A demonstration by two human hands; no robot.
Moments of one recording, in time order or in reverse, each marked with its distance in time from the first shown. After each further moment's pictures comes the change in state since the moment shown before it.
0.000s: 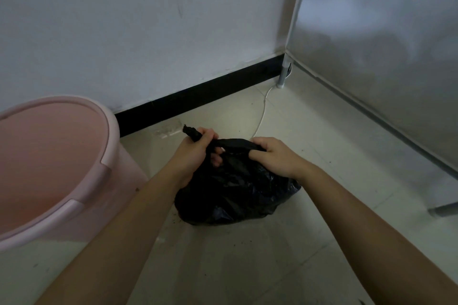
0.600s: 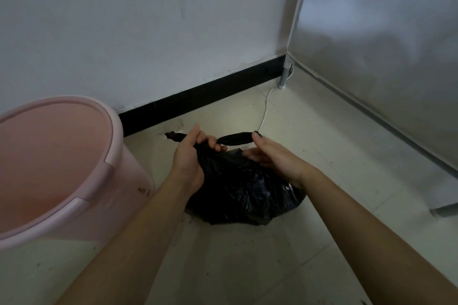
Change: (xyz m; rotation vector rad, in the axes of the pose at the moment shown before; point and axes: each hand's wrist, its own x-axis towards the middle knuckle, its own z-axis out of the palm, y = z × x) left_hand -0.013 -0.004 0.012 -0.685 0.014 -0.038; right_hand -0.007 0.002 0.006 0.514 -0.073 0.167
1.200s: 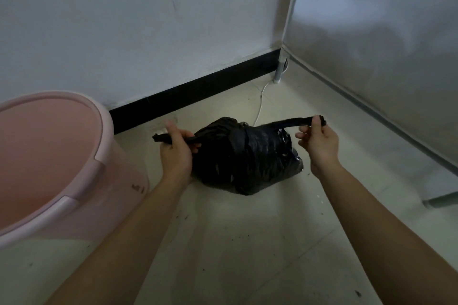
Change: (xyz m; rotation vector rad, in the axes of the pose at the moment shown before) left_hand 0.013 -0.009 -0.018 0.516 0.429 0.369; right_hand 0.003 0.028 -0.064 0.338 0.902 -0.146
